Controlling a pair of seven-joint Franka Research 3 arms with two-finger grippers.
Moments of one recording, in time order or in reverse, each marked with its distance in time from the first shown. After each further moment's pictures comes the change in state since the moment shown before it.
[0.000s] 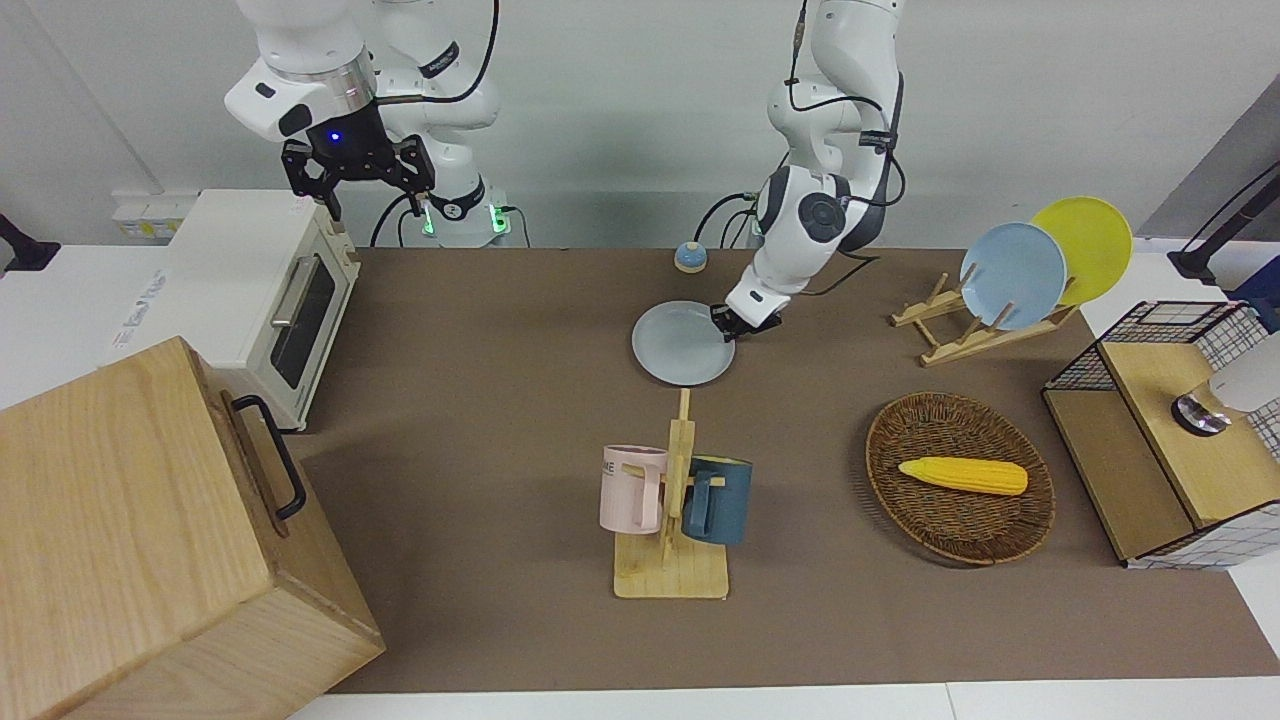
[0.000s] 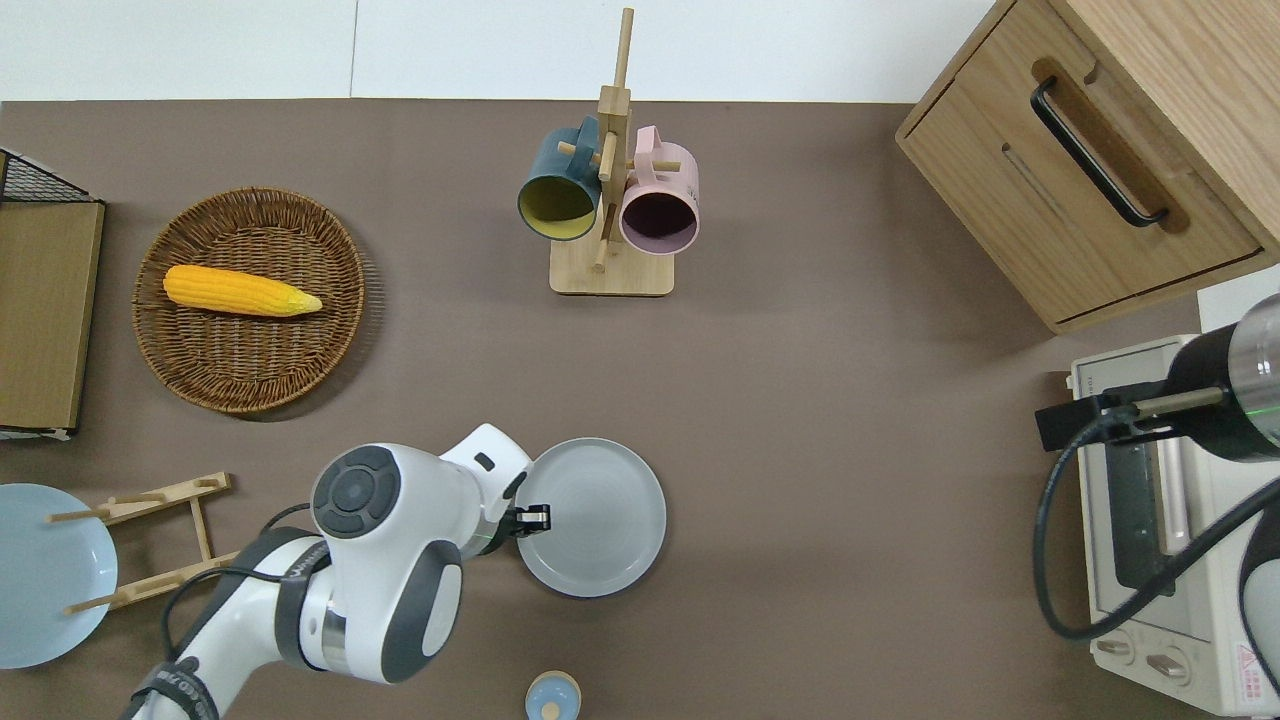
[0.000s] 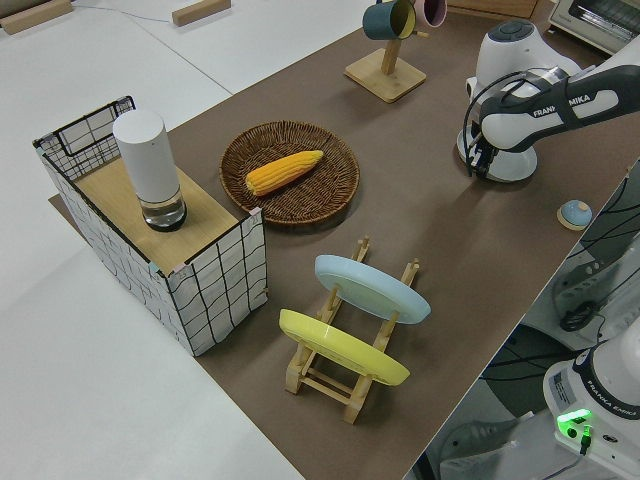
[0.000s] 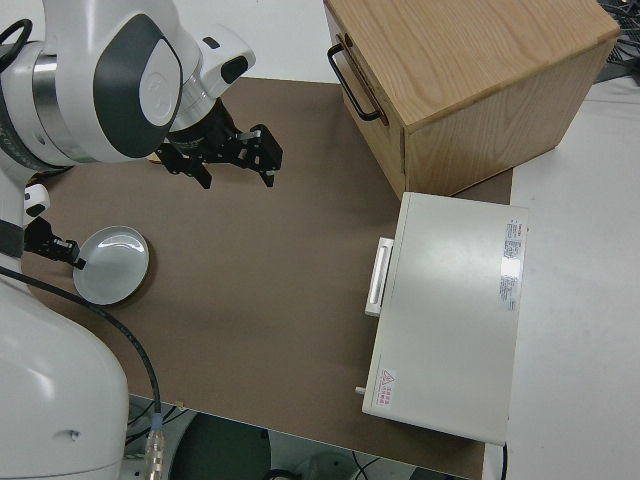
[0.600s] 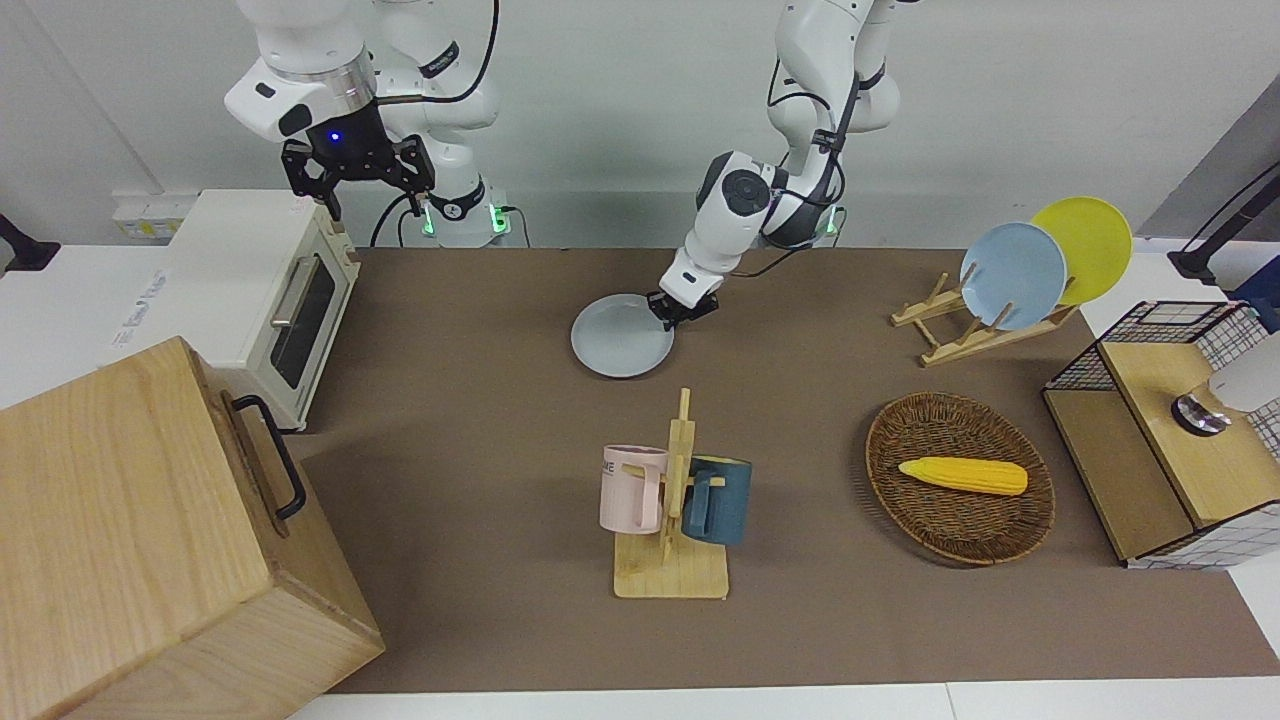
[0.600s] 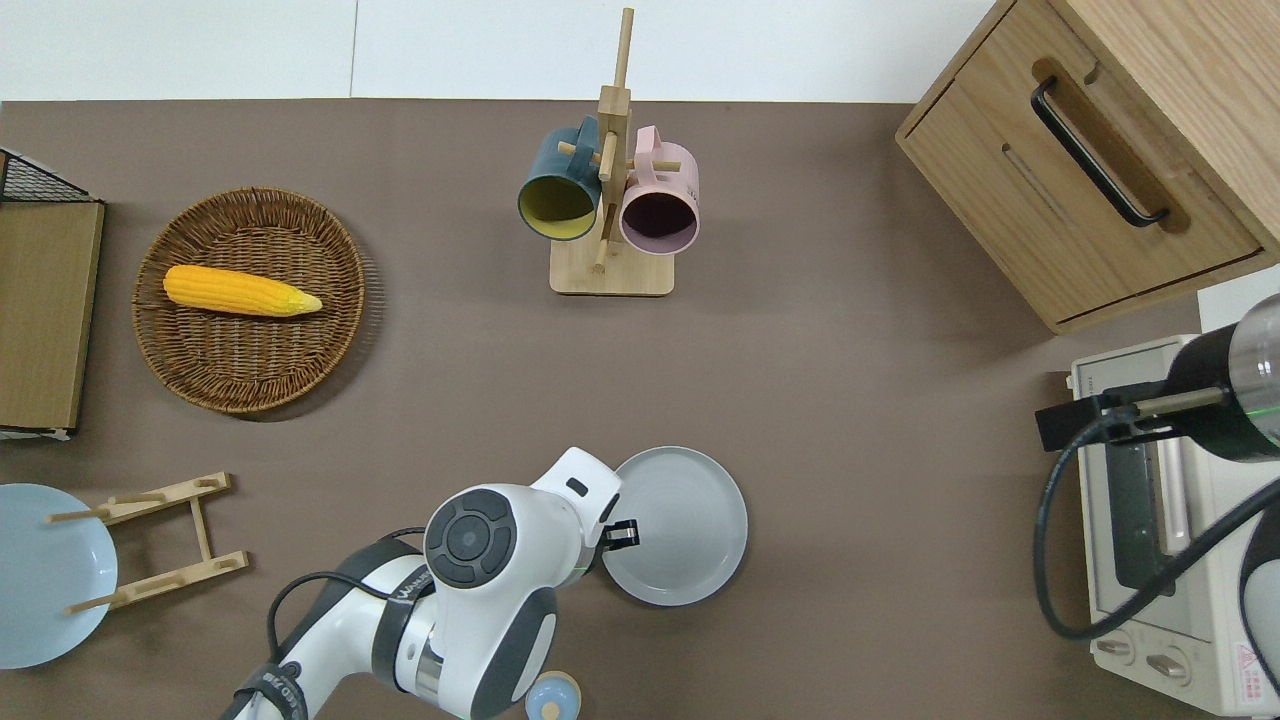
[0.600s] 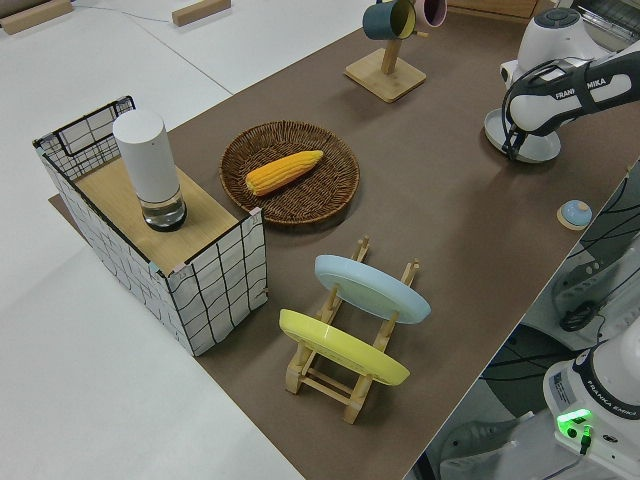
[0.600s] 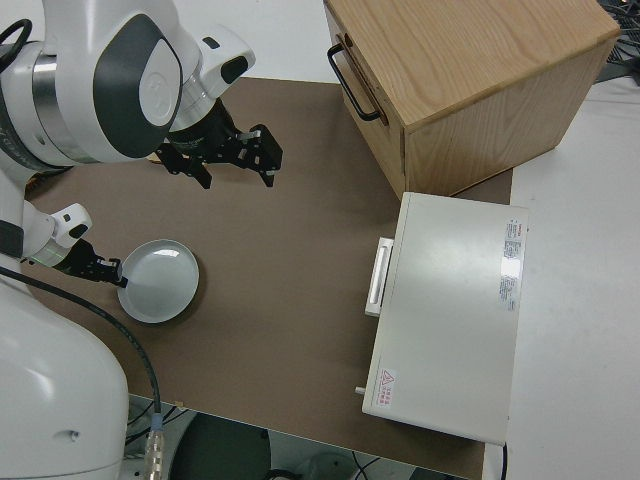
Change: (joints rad) left arm -0.035 0.052 -0.156 0.047 -0.002 0.105 -0.257; right arm 0.000 0.000 0.000 0.000 0.000 0.000 0.000
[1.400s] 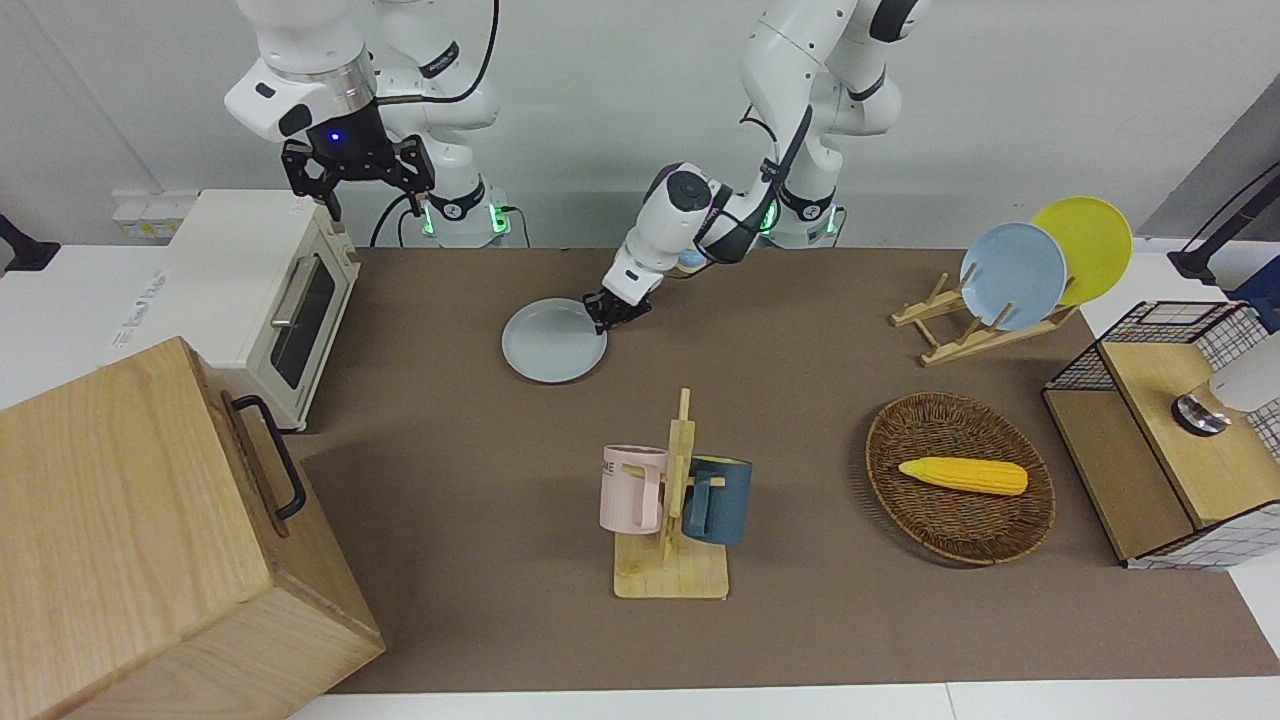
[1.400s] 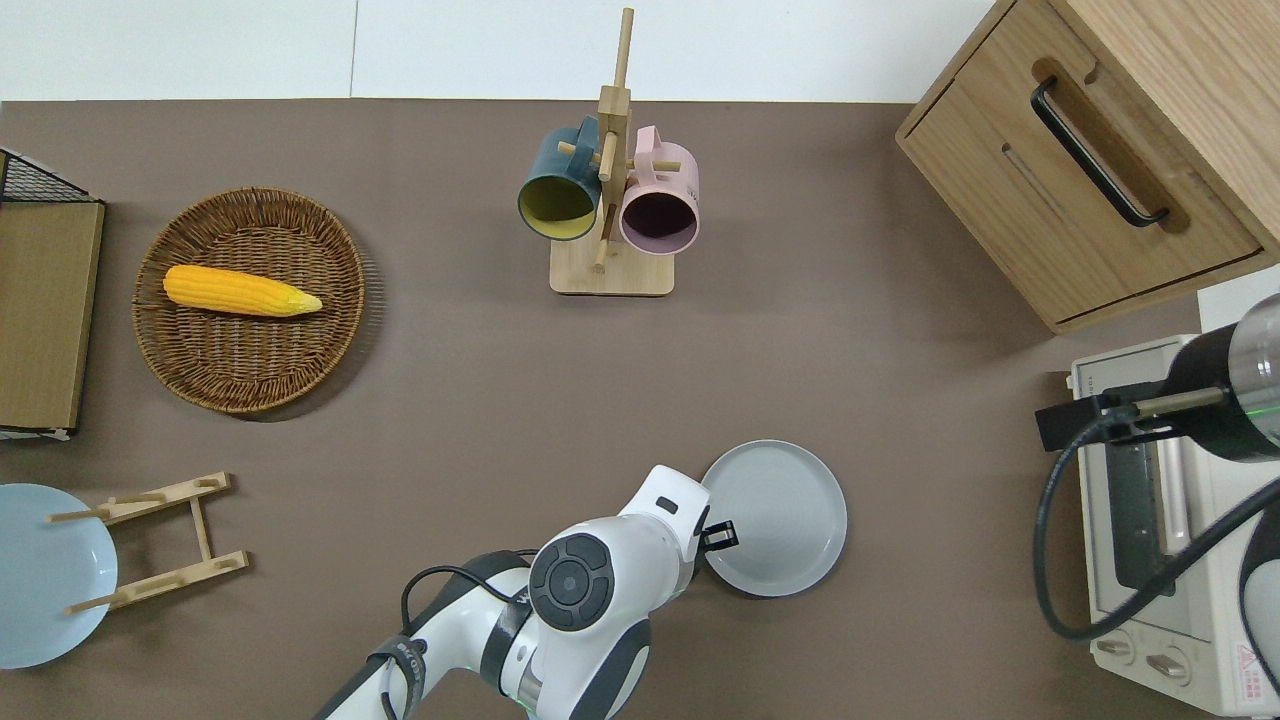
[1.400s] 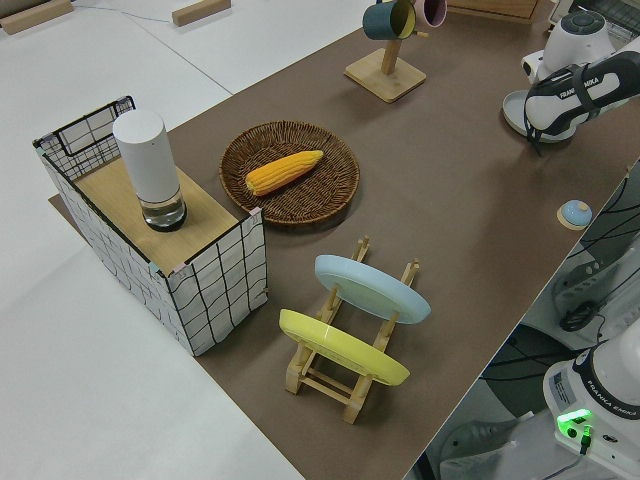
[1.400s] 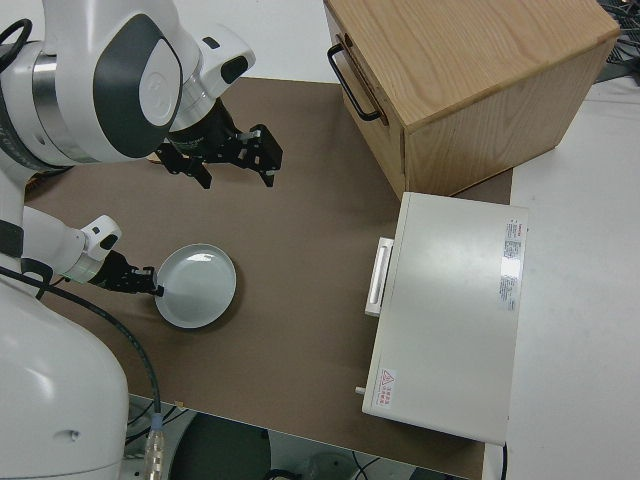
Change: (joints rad) left arm -0.185 0.194 -0.003 0.082 0.000 0.305 -0.240; right arm 0.000 0.000 0.000 0.000 0.000 0.000 0.000
